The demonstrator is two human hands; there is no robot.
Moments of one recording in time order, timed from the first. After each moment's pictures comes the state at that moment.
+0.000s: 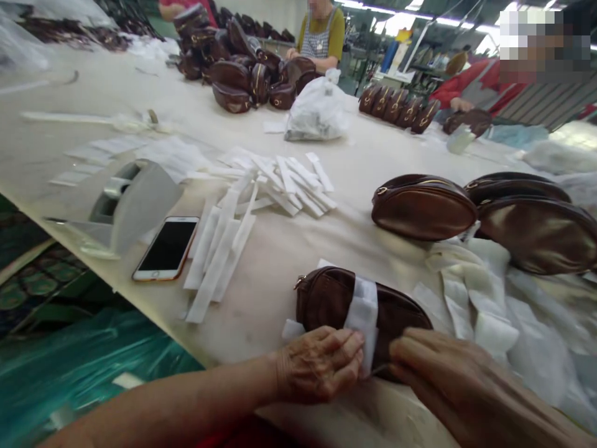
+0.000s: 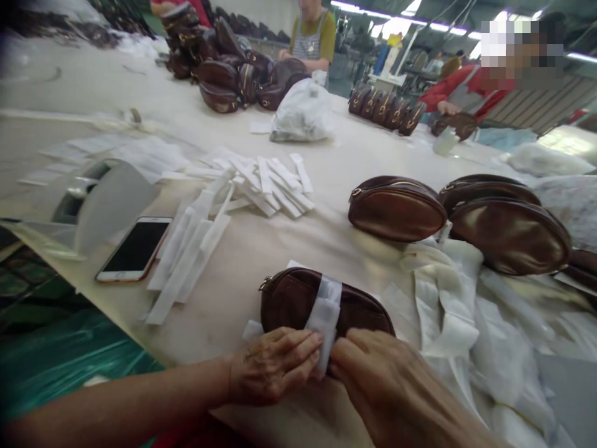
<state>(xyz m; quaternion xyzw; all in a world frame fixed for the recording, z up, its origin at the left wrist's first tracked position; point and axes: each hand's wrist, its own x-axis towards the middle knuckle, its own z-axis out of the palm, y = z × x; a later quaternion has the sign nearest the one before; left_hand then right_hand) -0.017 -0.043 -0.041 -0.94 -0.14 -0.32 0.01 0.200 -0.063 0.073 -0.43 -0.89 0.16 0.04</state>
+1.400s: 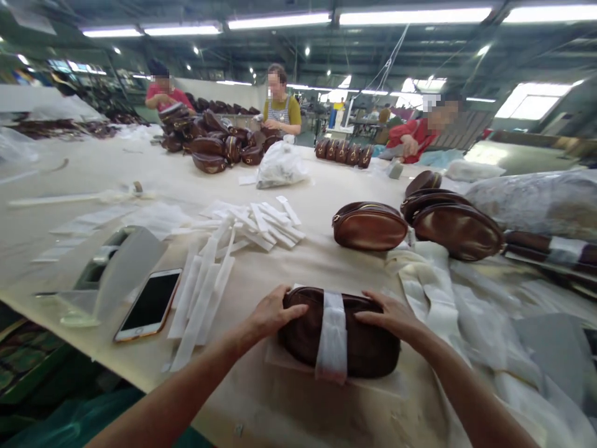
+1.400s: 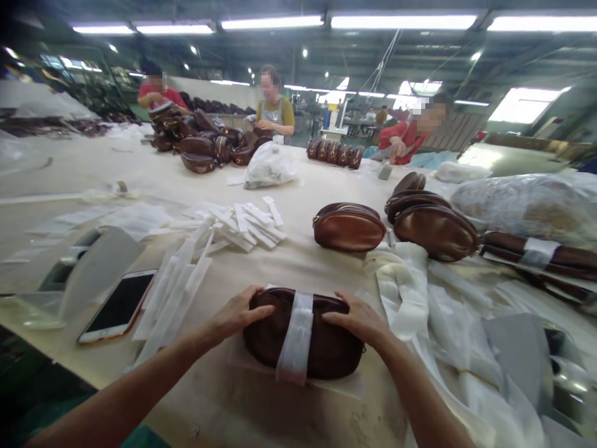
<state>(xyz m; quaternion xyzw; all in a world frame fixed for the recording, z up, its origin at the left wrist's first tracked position) -0.033 0.037 0.011 -0.70 -0.55 -0.17 -0.42 0.244 -0.008 0.021 -0.71 -0.61 0.34 0.12</state>
